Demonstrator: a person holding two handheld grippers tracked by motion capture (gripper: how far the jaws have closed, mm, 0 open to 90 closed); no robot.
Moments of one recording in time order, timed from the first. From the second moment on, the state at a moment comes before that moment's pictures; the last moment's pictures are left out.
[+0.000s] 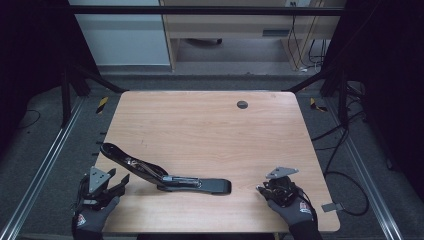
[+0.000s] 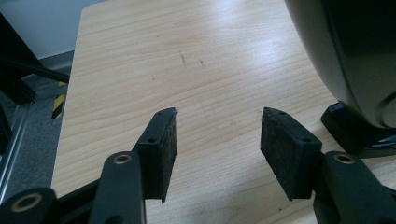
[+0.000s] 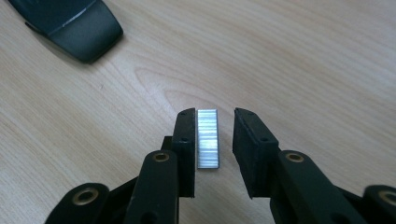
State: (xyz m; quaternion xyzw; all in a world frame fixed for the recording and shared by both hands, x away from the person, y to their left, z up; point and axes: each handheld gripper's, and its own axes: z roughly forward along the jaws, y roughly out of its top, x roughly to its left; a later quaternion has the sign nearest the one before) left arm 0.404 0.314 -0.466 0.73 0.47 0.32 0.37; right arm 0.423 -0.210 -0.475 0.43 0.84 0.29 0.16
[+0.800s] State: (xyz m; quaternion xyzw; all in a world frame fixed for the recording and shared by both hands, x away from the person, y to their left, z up) left arm 0.405 0.314 -0.467 0.73 0.48 0.32 0.37; right arm 0.435 -0.198 -0.473 0.44 0.85 0.26 0.13
